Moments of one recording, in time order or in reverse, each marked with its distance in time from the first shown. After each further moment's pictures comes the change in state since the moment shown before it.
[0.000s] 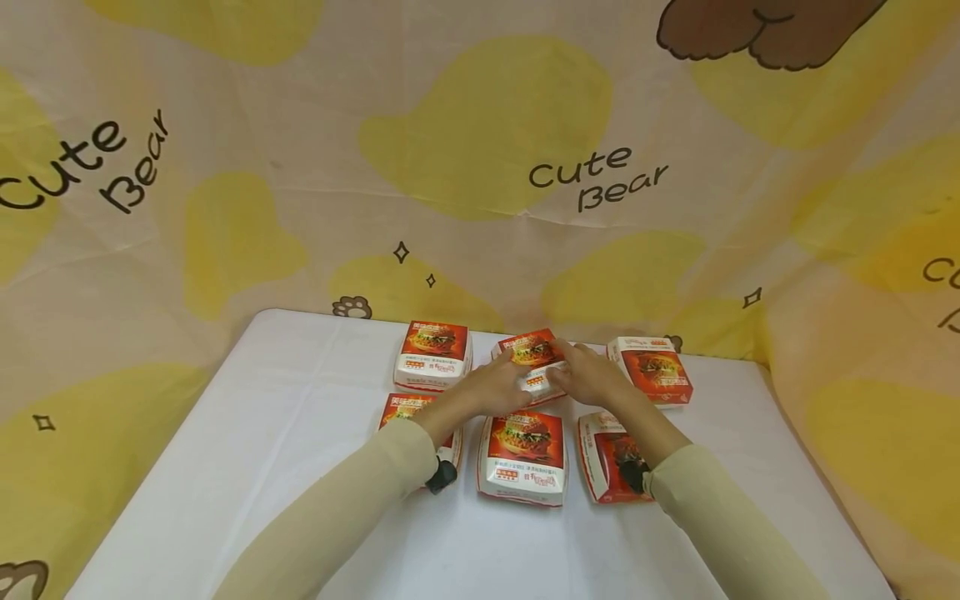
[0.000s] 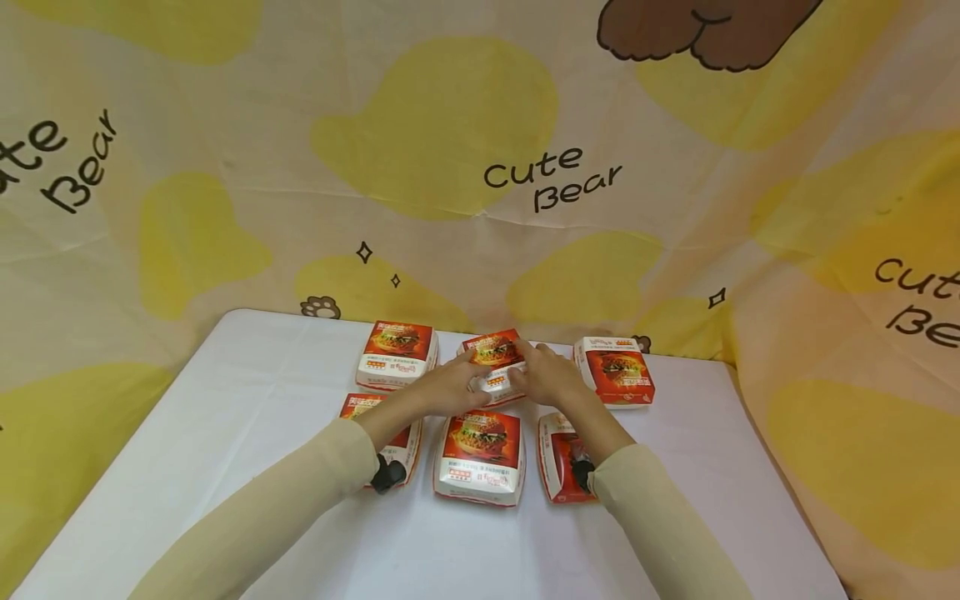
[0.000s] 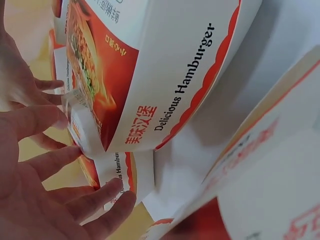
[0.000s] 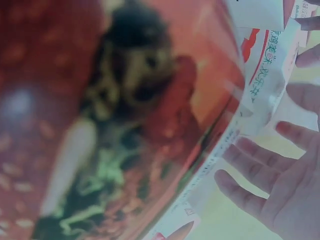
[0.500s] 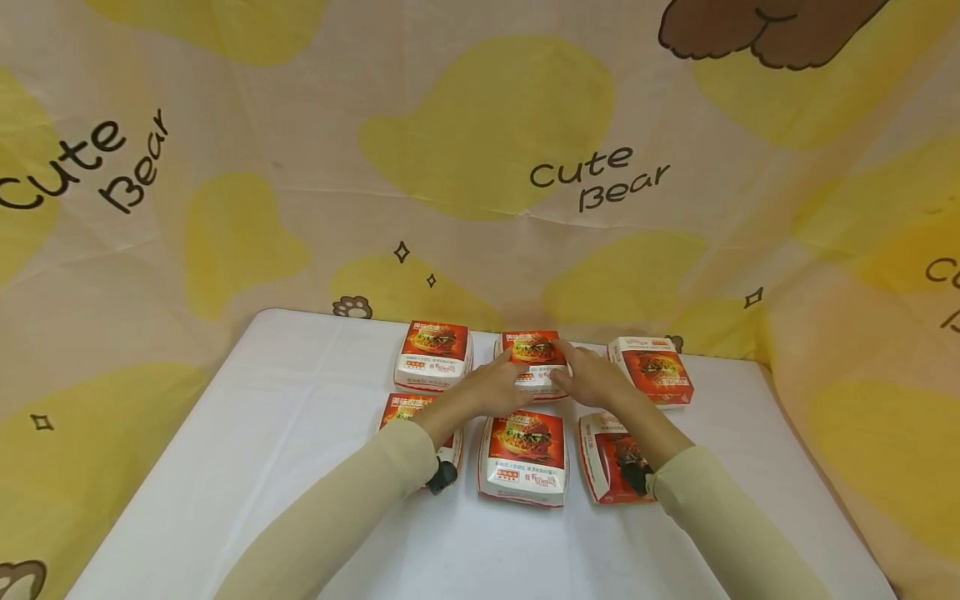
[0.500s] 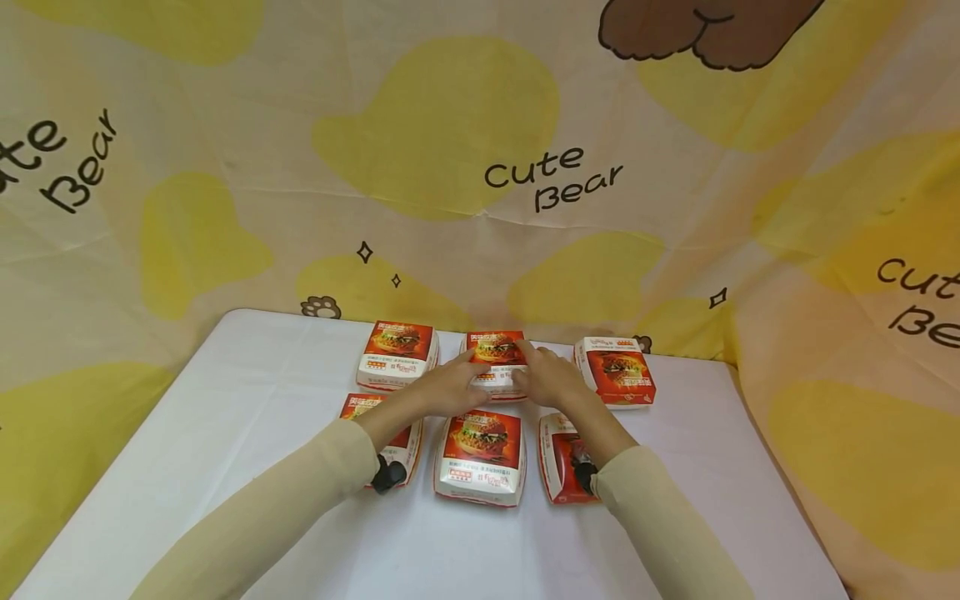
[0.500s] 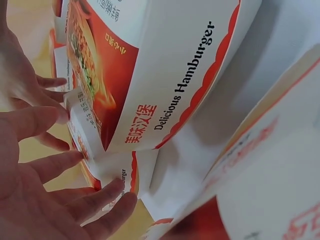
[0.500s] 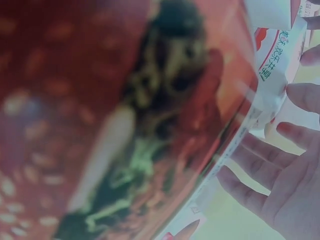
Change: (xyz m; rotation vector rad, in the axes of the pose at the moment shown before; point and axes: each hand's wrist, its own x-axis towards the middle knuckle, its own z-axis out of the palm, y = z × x) left_hand -0.002 0.000 0.000 -0.055 -0.007 -0.049; right_hand -0.001 0.004 0.001 0.006 -0.020 -0.003
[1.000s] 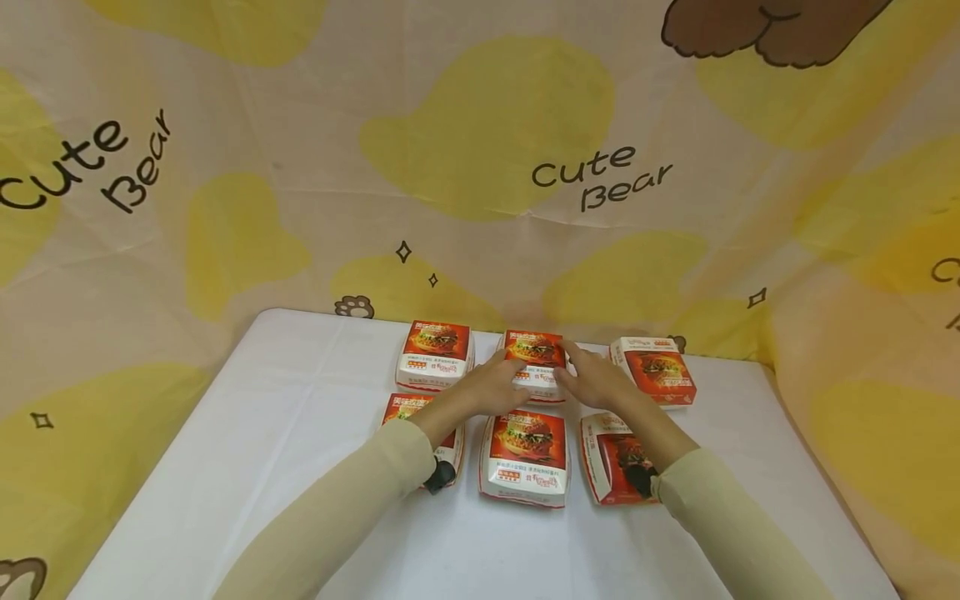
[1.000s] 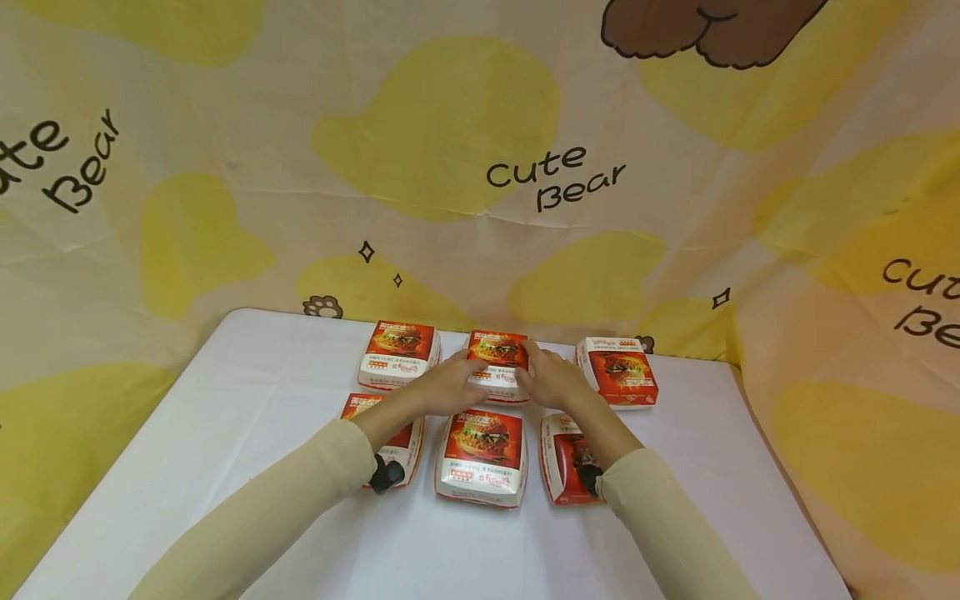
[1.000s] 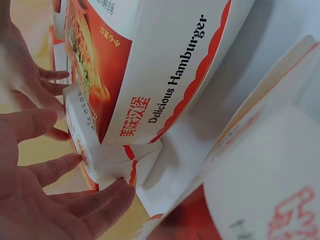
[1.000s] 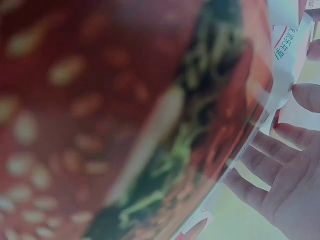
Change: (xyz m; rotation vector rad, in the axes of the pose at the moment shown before) left_hand -0.004 -0.005 -0.002 -0.053 0.023 0.012; right_hand 0.000 0.006 0.005 0.054 0.008 0.002
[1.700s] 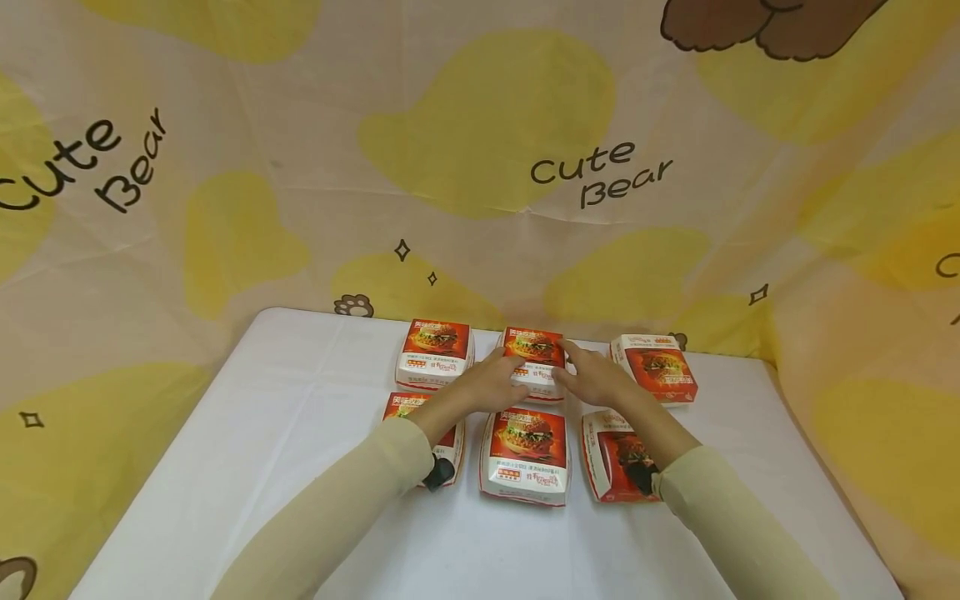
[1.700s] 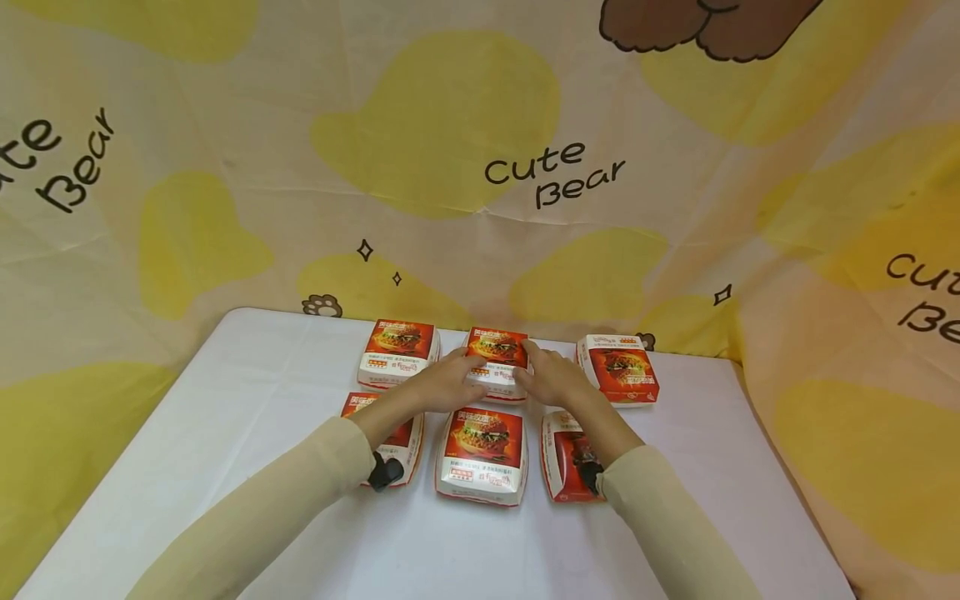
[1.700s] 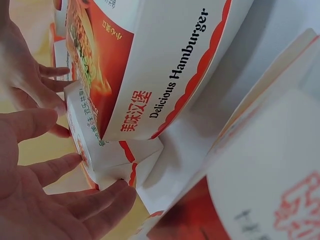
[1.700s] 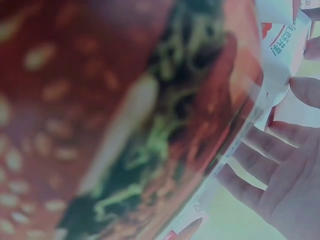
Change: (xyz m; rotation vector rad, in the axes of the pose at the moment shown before) left_hand 0.003 -0.003 -0.001 0.008 -0.008 0.008; right_hand 0.004 0.001 -0.002 0.003 -0.037 0.003
